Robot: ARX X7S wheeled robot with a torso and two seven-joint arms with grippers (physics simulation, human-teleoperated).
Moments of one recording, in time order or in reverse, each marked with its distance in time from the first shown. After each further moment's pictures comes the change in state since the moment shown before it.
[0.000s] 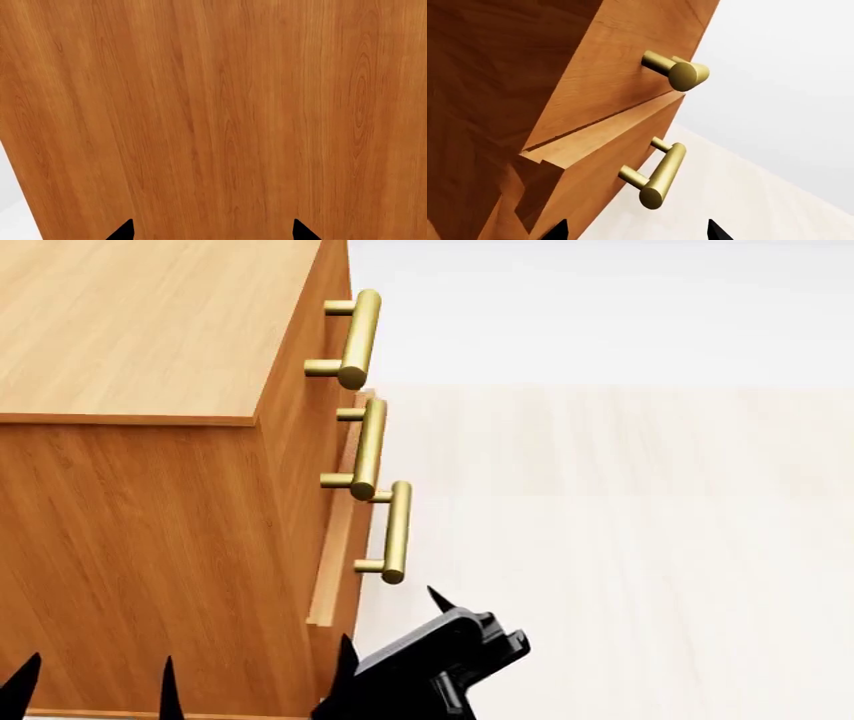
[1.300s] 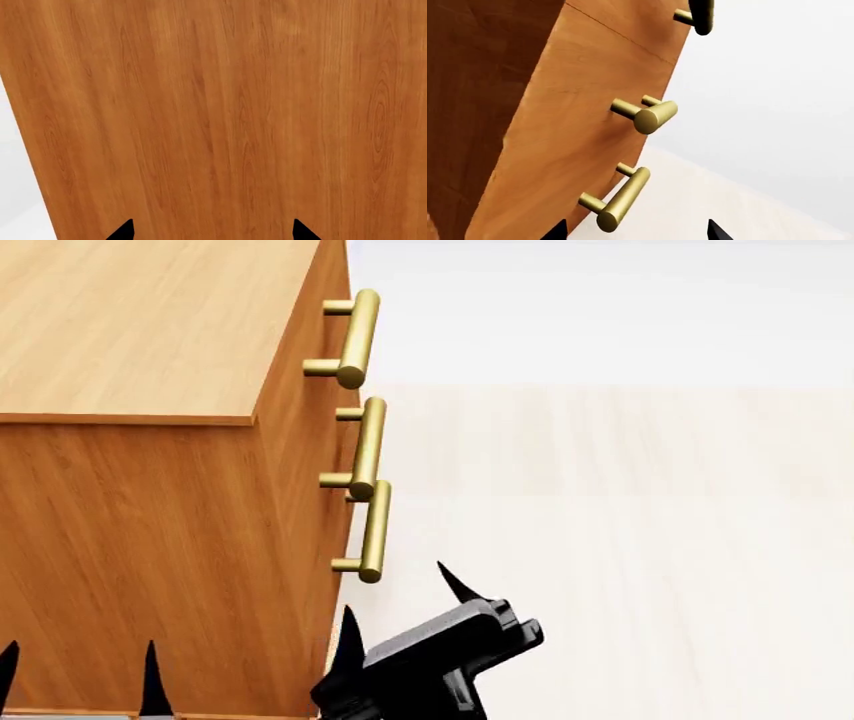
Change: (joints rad) left arm -0.011 -0.017 0.000 0.003 0.000 0.032 -0.039; right arm -0.010 0.056 -0.065 -0.114 0.086 -0.025 0.097
